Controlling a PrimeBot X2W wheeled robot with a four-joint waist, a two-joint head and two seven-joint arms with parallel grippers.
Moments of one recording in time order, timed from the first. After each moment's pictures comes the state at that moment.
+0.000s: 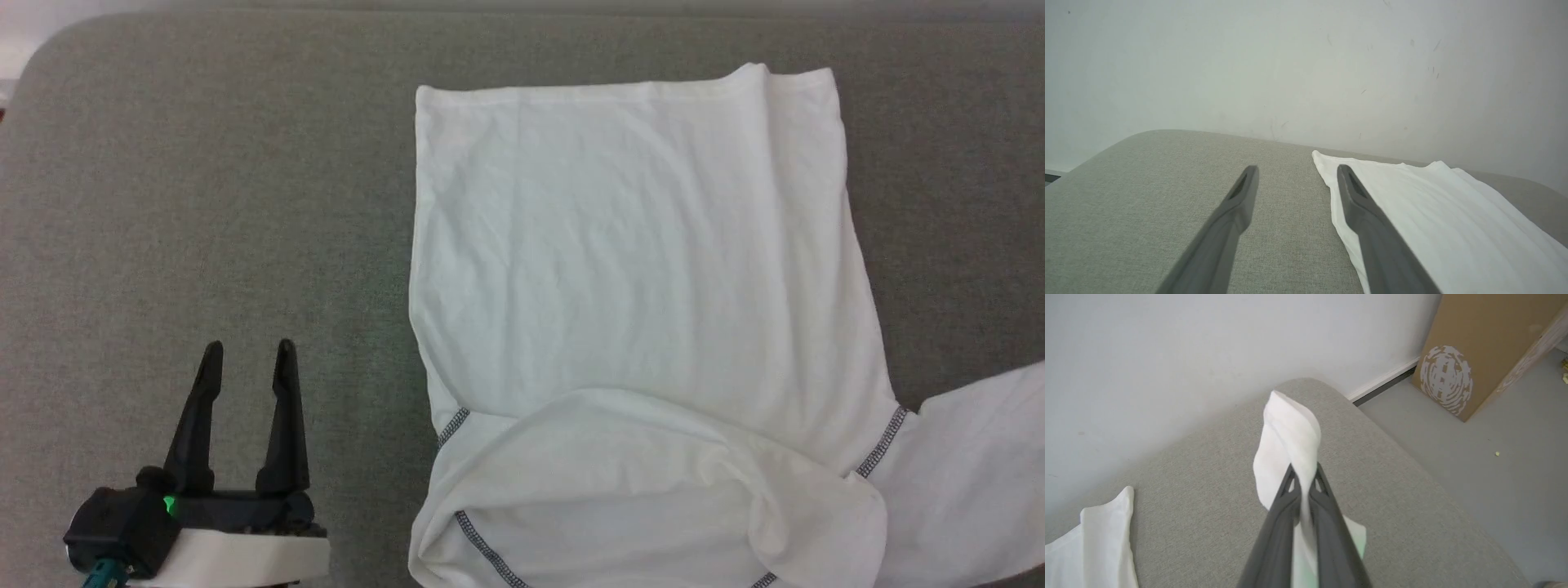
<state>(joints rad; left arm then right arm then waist) 0.08 0.07 0.06 -0.20 -0.25 -0.12 -0.26 -0.60 -0.24 -0.83 0.07 0.14 0.13 0.77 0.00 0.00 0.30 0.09</state>
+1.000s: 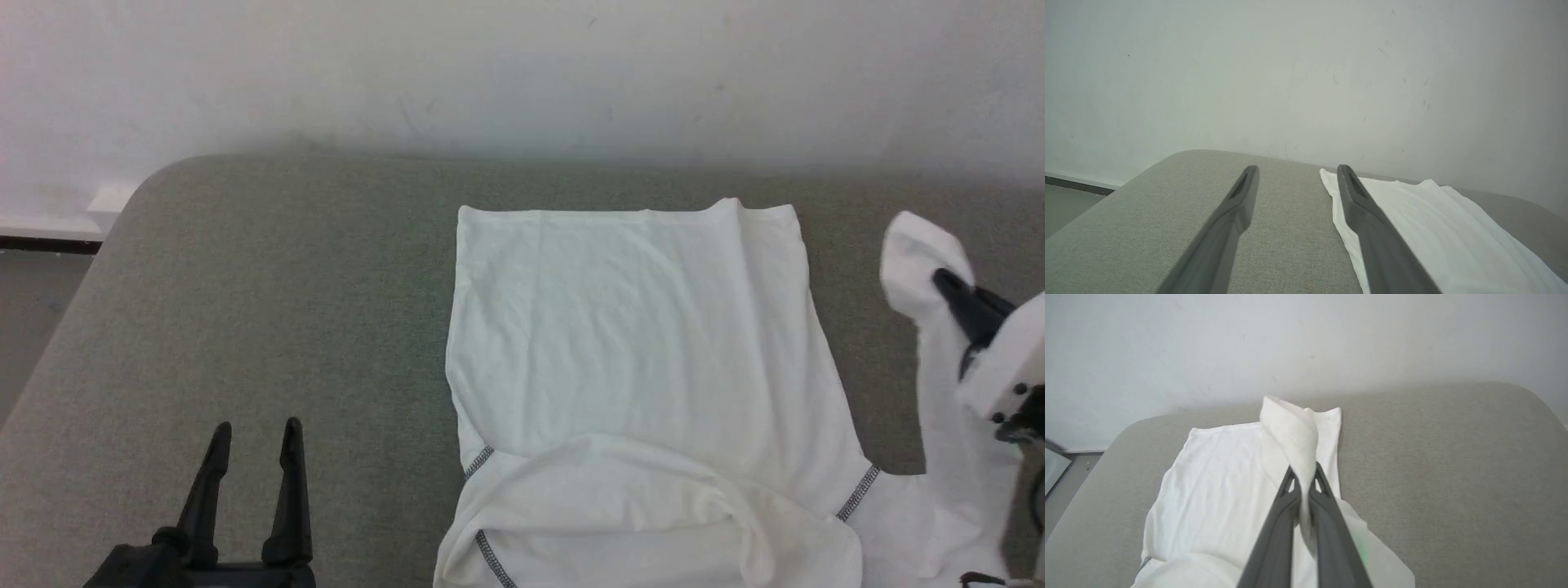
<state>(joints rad) 0.25 0.08 0.05 -0.24 -0.24 -0.07 -0.19 -0.27 -0.10 -0.35 -0.18 0.40 0.13 0.88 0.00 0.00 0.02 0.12</state>
